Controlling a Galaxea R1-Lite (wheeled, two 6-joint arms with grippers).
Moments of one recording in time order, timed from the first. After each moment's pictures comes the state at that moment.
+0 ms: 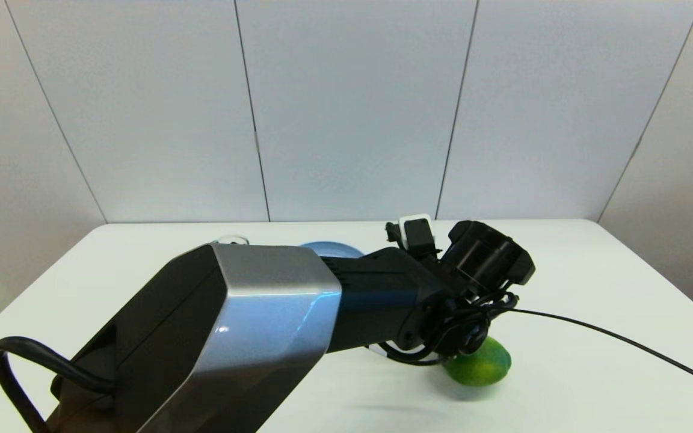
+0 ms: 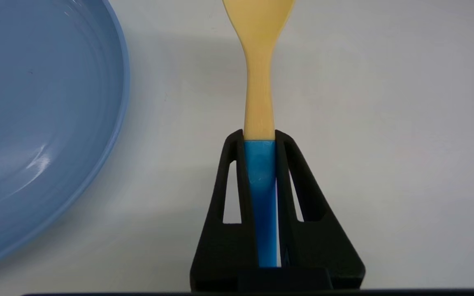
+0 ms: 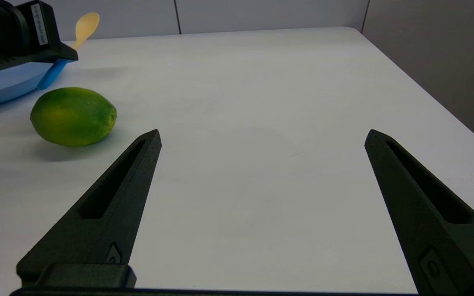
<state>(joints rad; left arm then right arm) -1.04 2.40 -1.94 0.30 0.64 -0.78 -0.01 0.00 0.00 0.00 -0.03 0.03</state>
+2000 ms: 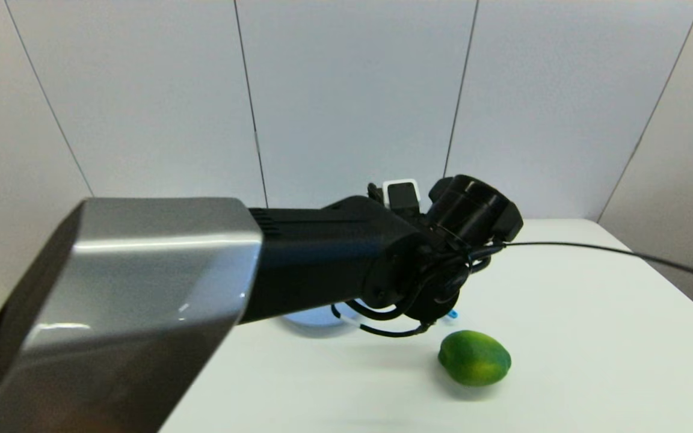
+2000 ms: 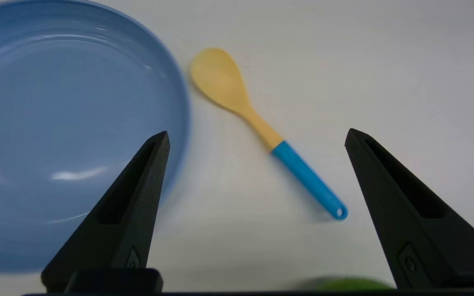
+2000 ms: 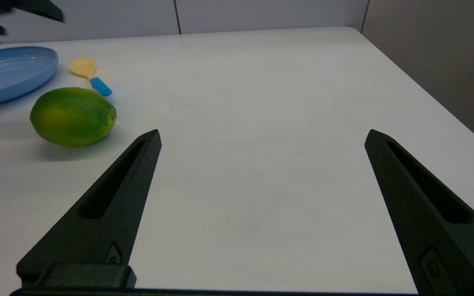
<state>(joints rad) -1.00 2.28 -1.95 0.46 0.65 -0.71 -0.01 0.00 0.00 0.00 -0.03 0.03</state>
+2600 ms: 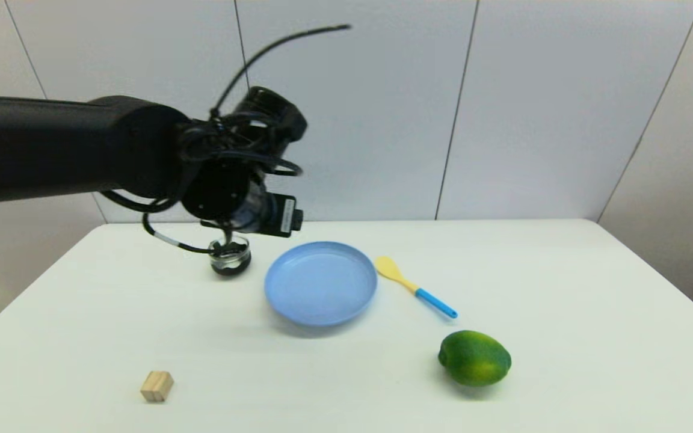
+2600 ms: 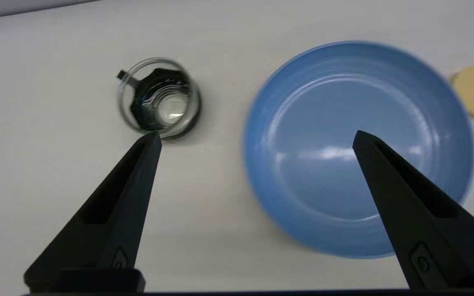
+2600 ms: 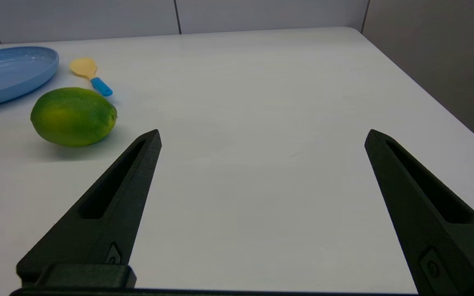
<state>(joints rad) -0.64 1.91 -1.65 0.56 0.51 -0.29 -0.01 0.00 0.00 0.00 -0.03 0.03</state>
